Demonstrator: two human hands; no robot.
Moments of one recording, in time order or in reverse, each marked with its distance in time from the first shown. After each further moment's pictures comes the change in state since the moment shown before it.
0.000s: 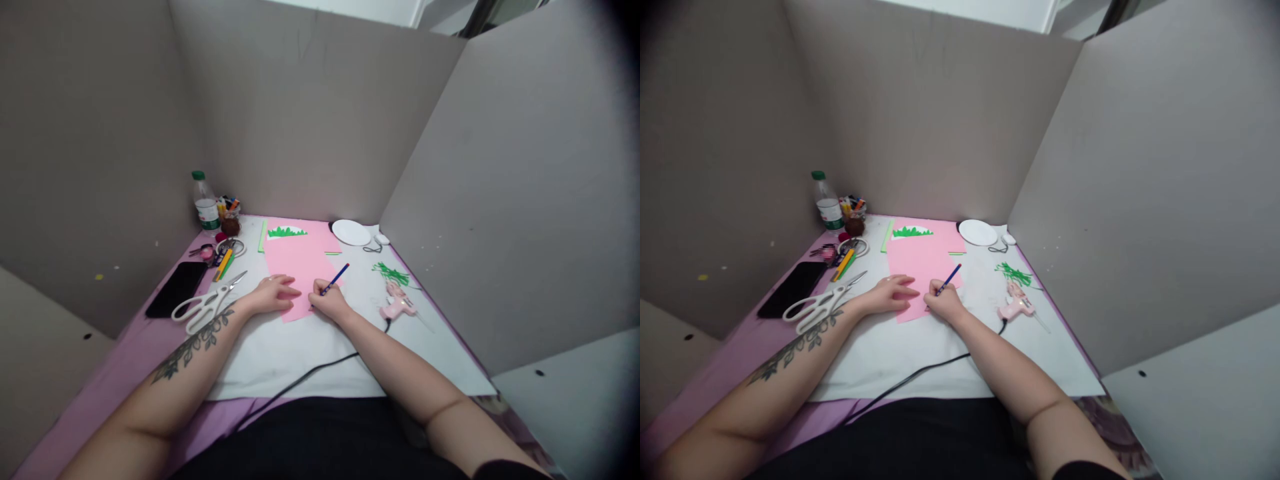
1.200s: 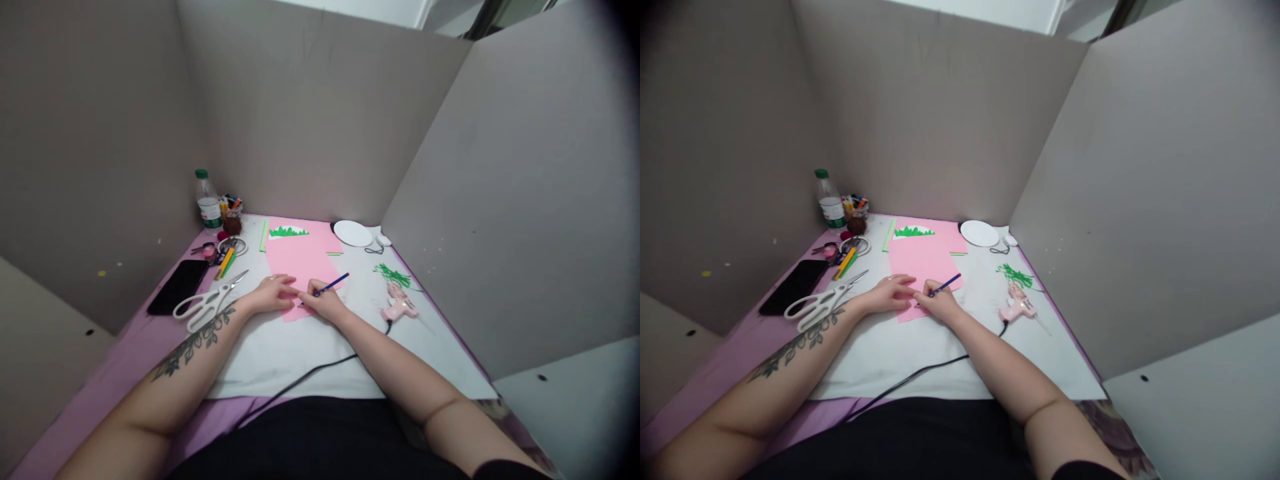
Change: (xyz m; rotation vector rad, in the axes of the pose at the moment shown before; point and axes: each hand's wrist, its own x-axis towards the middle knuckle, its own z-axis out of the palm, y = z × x) left_hand 0.002 -0.005 0.004 0.003 0.028 0.032; right_hand 0.000 -0.006 0.009 0.069 -0.104 0.000
